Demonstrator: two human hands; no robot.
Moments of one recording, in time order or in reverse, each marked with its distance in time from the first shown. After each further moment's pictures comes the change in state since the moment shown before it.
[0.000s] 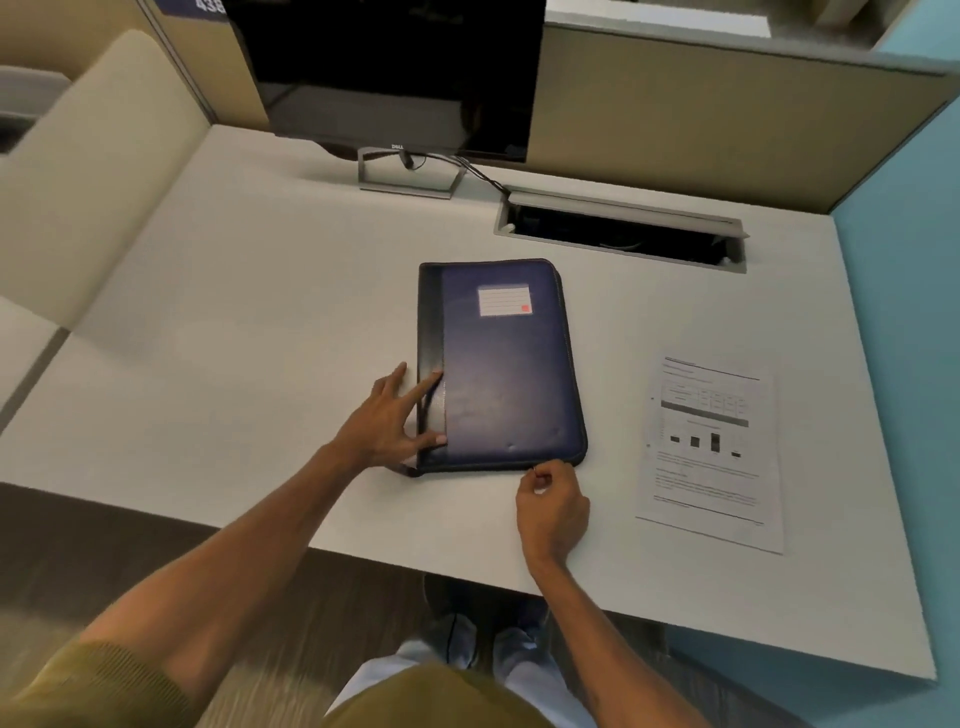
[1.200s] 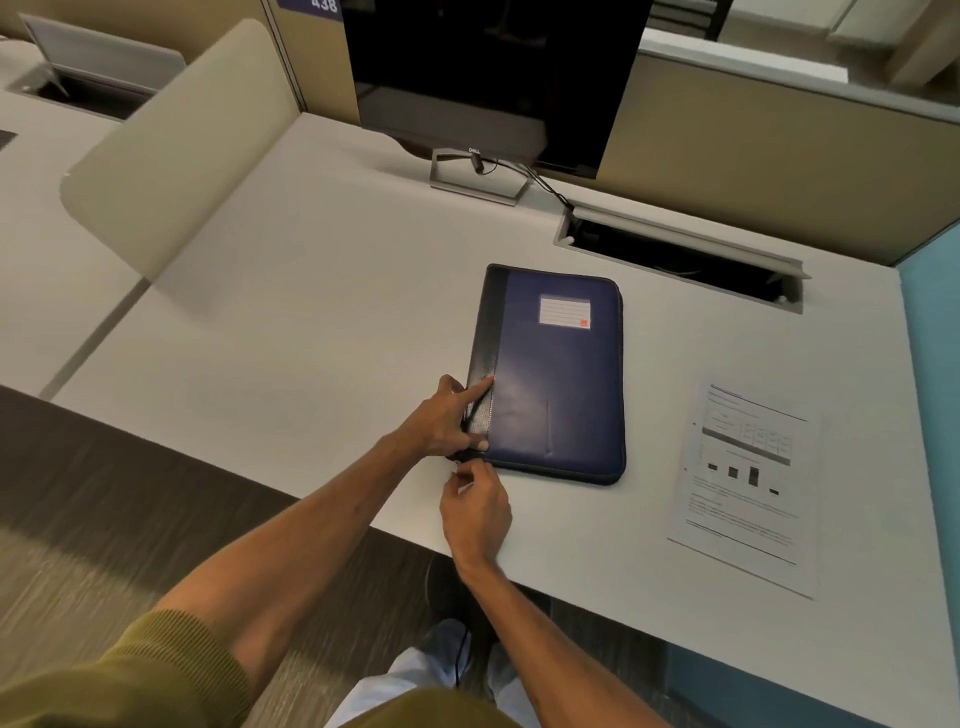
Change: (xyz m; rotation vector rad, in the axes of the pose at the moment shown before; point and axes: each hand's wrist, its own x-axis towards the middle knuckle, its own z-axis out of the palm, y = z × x) left_hand -0.012 0.018 0.008 -0.197 -0.007 -0.042; right_hand -0.089 -0.065 0.061 0.040 -0.328 -0.173
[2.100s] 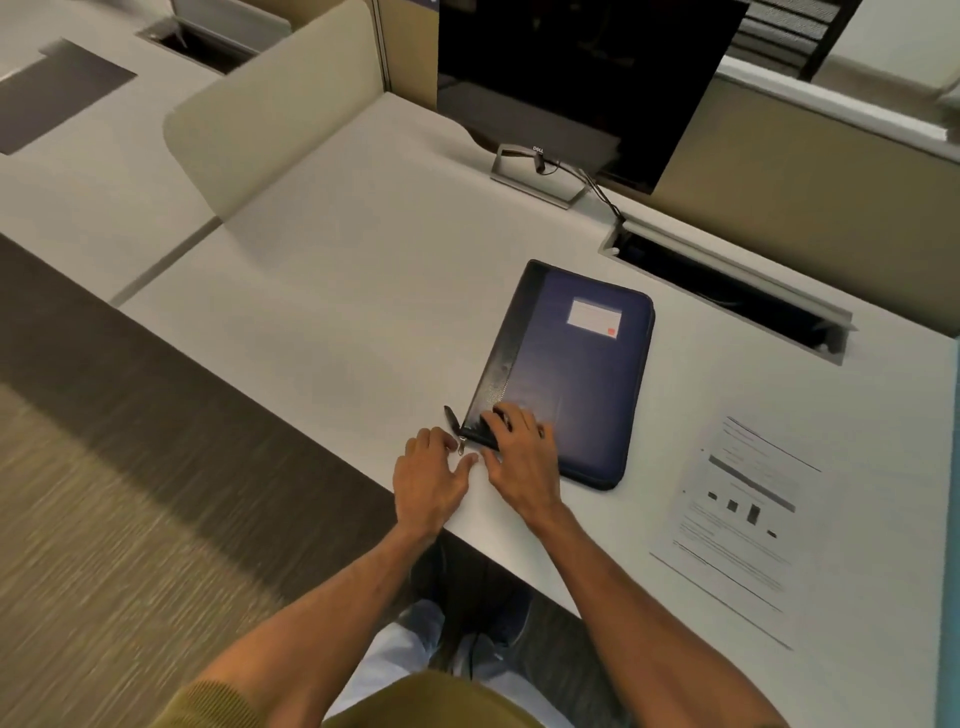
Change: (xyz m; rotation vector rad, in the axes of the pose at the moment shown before) left_hand -0.094 0.036 0.113 -0.203 0.651 -0.444; right_hand 0.072 0.013 -0.086 -0.634 -0.344 -0.743
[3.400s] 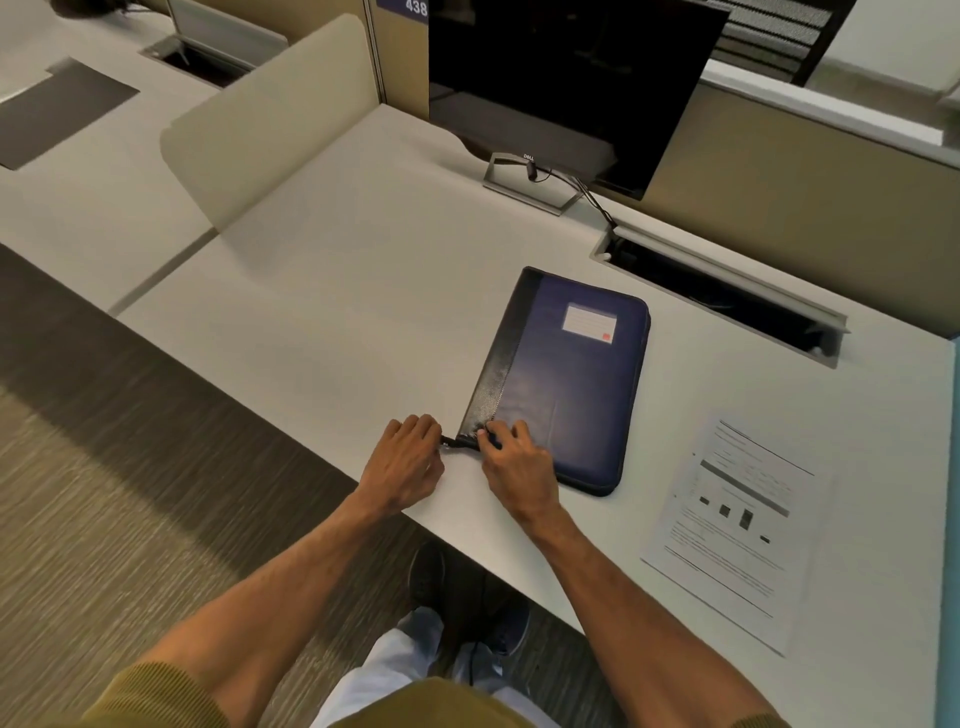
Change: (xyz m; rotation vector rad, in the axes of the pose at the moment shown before) left_hand 0.038 -0.023 -0.029 0.535 -0.157 0.502; right_hand -0.005 0.013 -0.007 -0.197 -0.064 -0.118
